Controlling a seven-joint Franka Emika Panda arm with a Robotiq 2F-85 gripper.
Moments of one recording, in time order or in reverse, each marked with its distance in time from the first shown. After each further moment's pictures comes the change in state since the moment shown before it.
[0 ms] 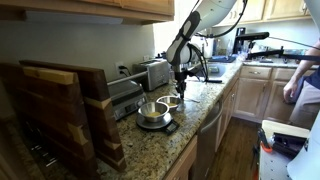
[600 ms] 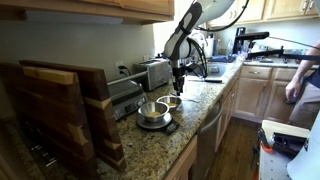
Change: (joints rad) arm 0.026 -0.075 0.005 -0.038 -0.018 -0.011 0.008
